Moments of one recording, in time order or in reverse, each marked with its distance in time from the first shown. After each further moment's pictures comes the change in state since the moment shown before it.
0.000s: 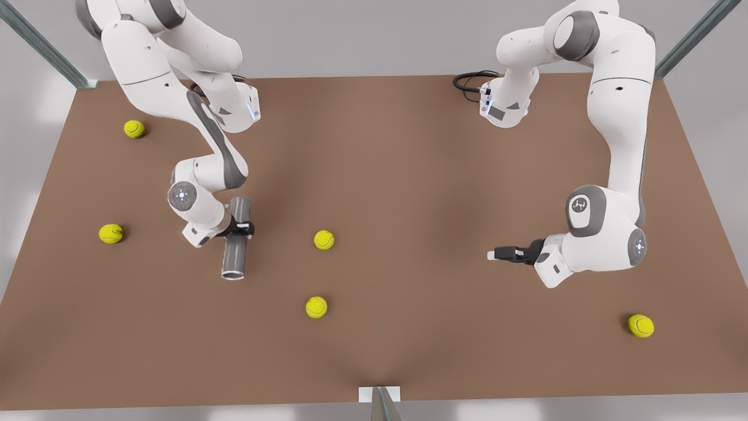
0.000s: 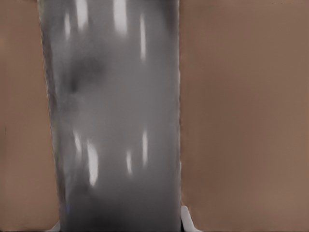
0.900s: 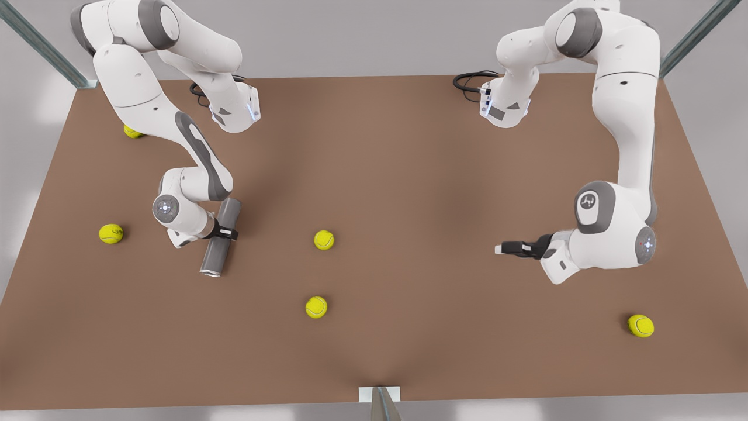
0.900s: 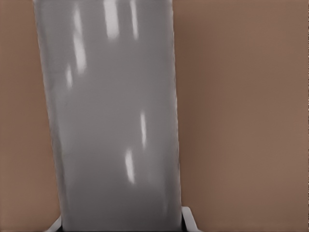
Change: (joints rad) left arm 0.001 -0.016 0.000 0.002 0.020 -0.042 0.005; right arm -0.015 0.106 -0.154 -0.030 -0.001 0.041 0.102
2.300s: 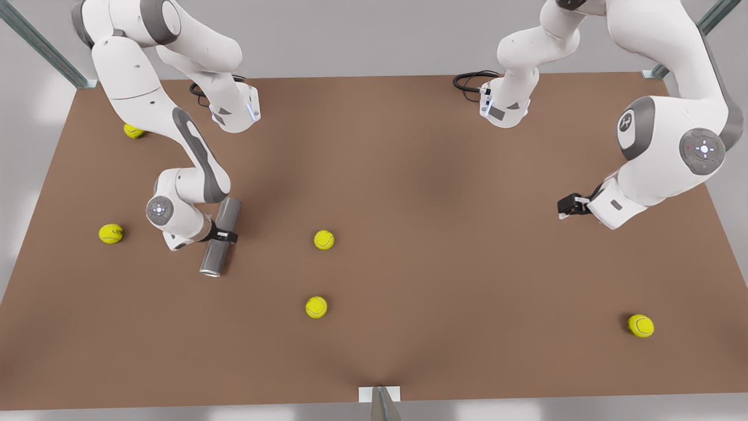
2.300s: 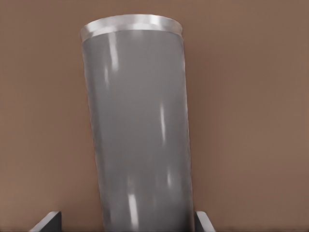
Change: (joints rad) left arm 0.080 -0.337 0.002 -0.031 0.390 -0.202 -0.037; right arm 0.013 -0.029 -0.002 0.046 0.040 -0.078 0.002
